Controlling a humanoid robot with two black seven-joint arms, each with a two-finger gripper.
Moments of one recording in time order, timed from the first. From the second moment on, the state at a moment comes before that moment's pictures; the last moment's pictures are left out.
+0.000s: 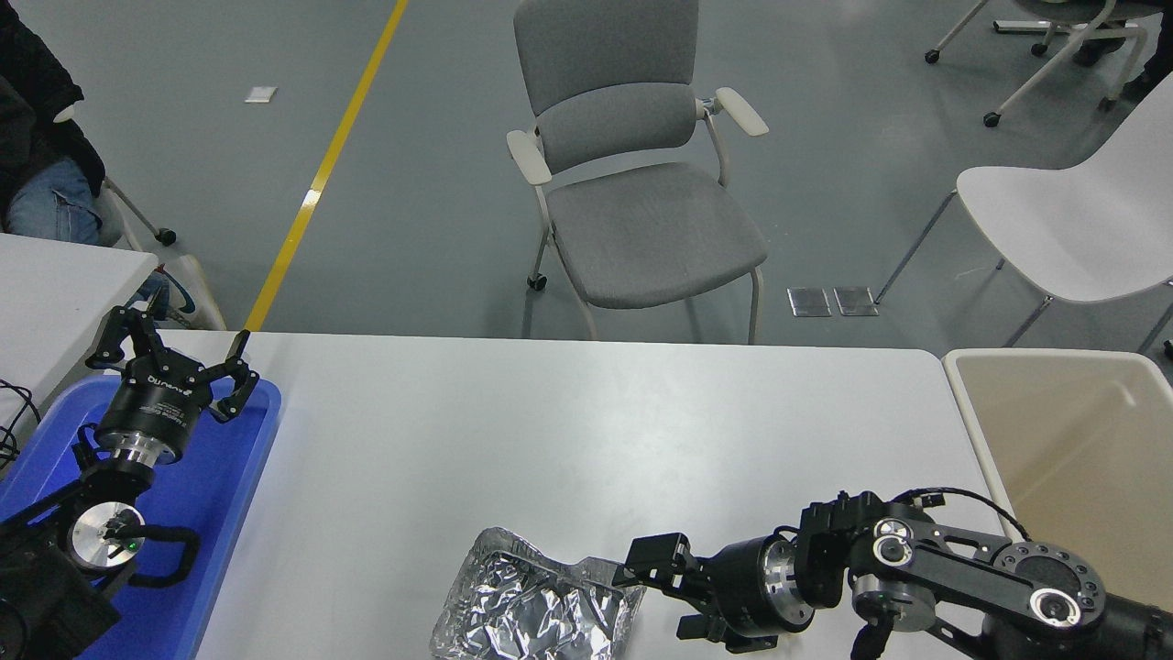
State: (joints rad) left arm -0.56 0.46 -0.57 -0.39 -0.24 -0.70 -0.60; right arm 0.61 -0.36 0.33 1.46 -0.71 0.16 -0.50
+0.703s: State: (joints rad) left arm -0.56 0.46 -0.57 -0.39 -0.24 -0.70 -0.60; right arm 0.59 -0.26 0.30 1.35 -0.79 0.16 -0.48
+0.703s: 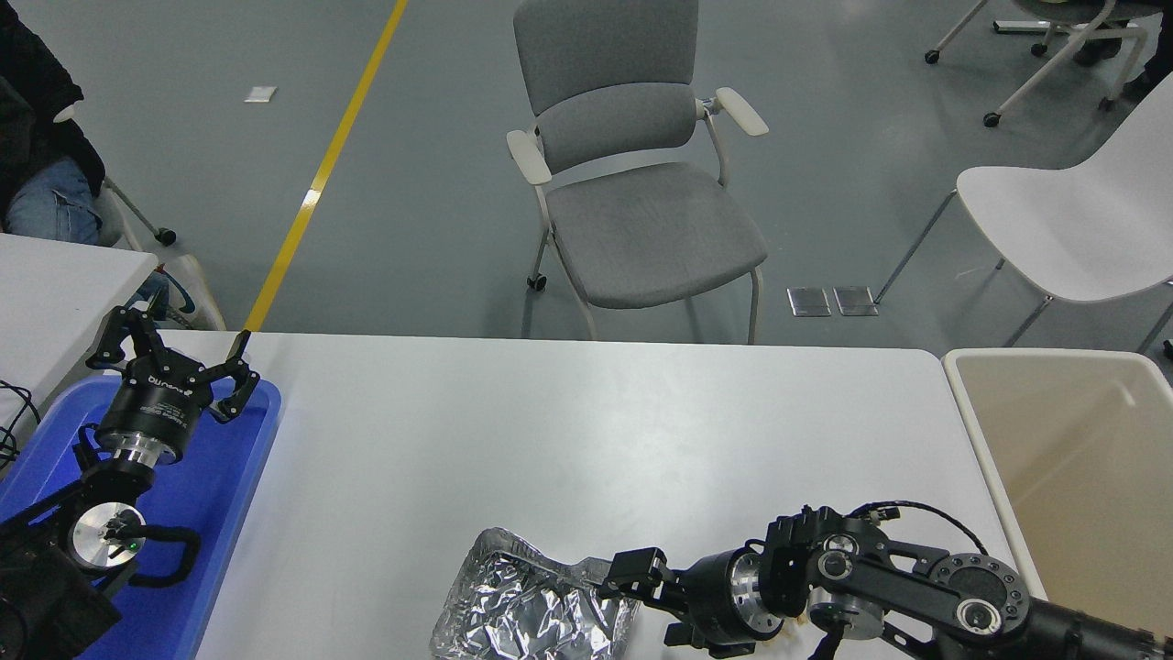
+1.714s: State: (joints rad) left arm -0.56 0.46 -0.57 -0.39 -0.24 -0.70 -0.60; right arm 0.57 -0.22 0.24 1.34 -0.92 0.16 -0.39
